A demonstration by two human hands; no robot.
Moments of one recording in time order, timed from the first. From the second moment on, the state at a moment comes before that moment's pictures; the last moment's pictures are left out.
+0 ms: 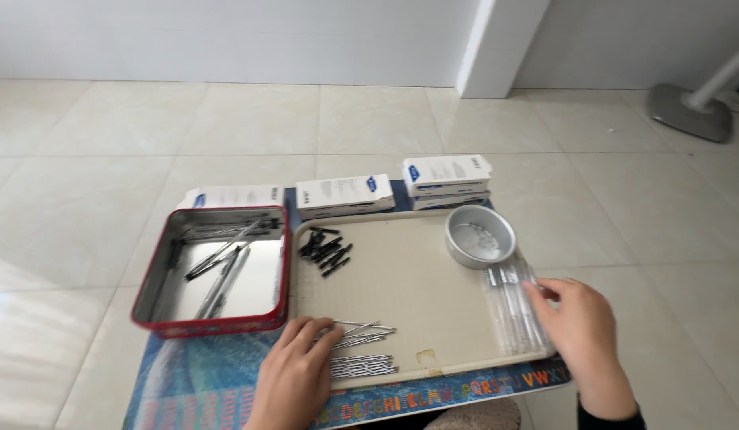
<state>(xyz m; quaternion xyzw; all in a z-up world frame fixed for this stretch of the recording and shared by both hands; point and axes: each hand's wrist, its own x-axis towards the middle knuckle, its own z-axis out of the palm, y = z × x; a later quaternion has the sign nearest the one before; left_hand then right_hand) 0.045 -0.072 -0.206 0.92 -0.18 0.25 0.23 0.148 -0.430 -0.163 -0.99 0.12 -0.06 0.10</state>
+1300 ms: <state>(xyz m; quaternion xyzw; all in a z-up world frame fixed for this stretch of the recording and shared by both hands) 0.135 0.043 -0.168 0.98 0.17 -0.10 0.00 0.146 -0.302 -0.206 -0.89 -0.30 -0.15 0.32</state>
